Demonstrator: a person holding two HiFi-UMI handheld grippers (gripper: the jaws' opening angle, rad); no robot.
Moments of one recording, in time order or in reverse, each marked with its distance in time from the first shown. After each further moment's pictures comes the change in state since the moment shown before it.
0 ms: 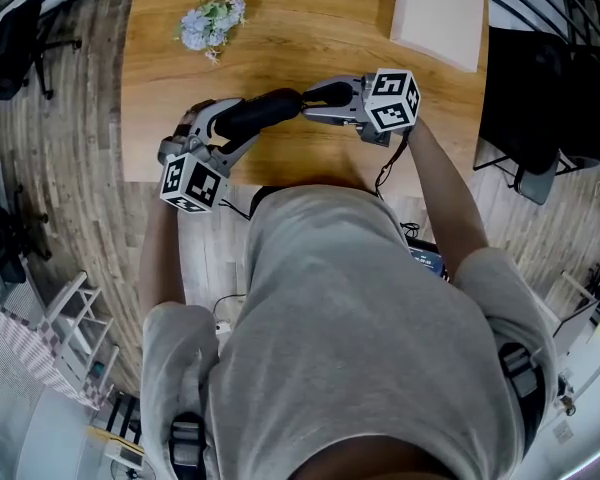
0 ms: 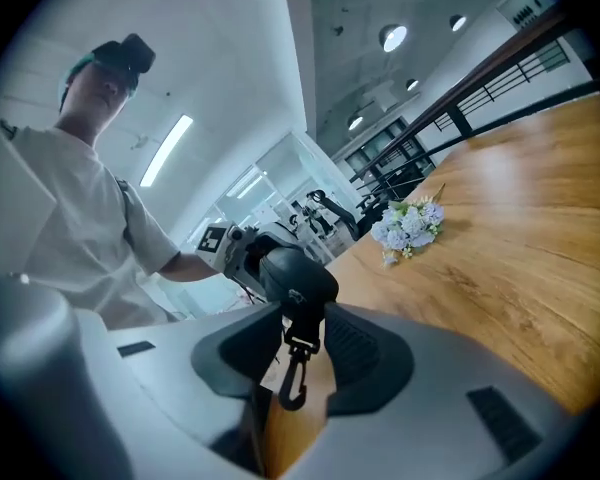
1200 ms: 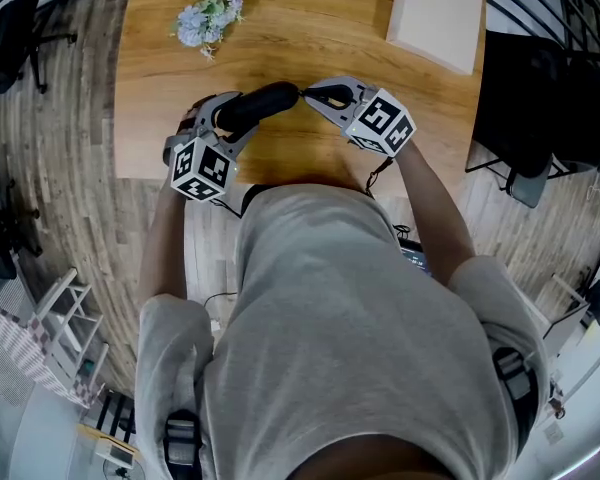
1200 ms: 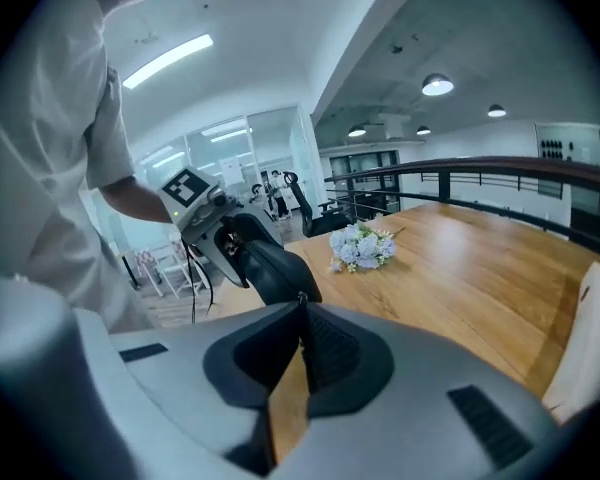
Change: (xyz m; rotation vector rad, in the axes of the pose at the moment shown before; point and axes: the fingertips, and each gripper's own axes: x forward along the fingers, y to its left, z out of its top) left arm 0.031 -0.002 -0.025 -0.149 0.129 0.029; right arm -0.014 -0.021 -0.003 -0.331 0.101 -0.421
